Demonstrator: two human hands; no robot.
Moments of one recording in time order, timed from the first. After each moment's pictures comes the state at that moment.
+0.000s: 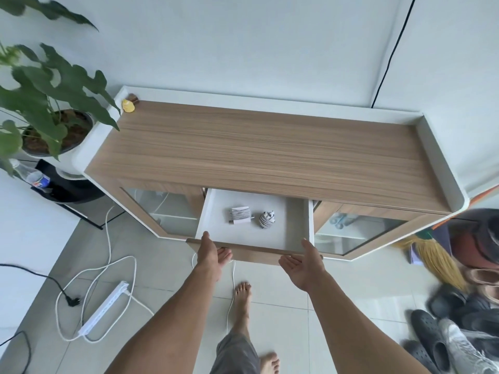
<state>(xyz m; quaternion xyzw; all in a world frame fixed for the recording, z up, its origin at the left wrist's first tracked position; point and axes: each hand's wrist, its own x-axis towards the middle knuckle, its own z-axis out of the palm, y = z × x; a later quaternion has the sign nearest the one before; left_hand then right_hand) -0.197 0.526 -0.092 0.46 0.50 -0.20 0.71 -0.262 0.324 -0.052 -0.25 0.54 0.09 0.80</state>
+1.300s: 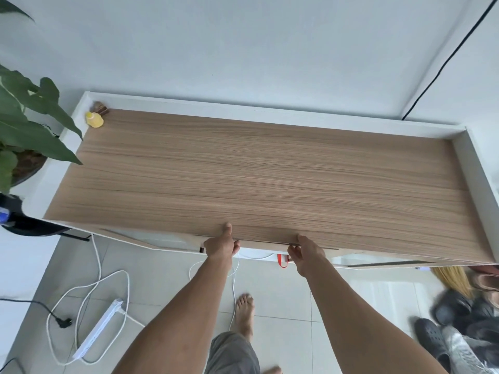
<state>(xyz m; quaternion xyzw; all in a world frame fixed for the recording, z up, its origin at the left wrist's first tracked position) -0.012 0.479 -0.124 0.56 0.50 -0.21 0.62 -0.062 0.296 -0.090 -0.32 0.66 0.04 0.68</state>
